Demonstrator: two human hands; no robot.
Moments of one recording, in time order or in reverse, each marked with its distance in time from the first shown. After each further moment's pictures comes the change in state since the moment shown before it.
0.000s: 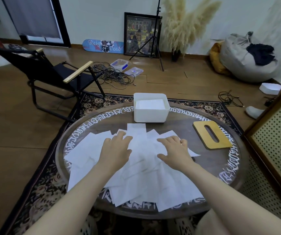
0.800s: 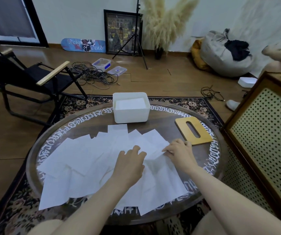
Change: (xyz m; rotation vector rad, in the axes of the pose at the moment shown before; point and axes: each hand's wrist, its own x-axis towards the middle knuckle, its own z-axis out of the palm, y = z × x) left_hand 0.004 0.091 0.035 -0.048 -0.130 0.208; right_hand -0.017 0.087 0.018 0.066 0.167 0.085
